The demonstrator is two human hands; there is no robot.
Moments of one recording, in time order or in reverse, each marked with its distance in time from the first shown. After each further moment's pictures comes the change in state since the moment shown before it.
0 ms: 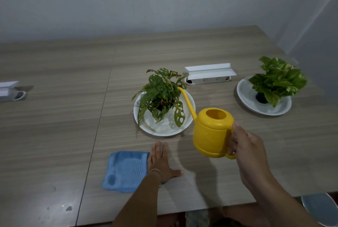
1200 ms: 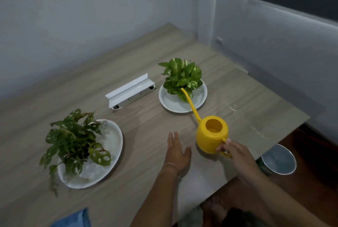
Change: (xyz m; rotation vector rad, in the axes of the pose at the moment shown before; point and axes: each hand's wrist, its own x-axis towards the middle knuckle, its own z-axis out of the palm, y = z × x) left_hand 0.031 0.322 0.057 -0.184 0.035 0.423; right_hand 0.087 0.139 -0.262 -0.026 0.134 0.173
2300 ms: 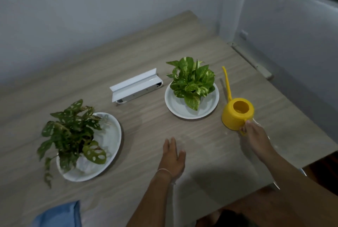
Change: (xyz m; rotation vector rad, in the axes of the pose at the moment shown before) left_hand 0.038 -0.014 0.011 -0.124 0.041 -0.230; right_hand 0.179 0.011 -0.047 -0.262 0.096 -0.094
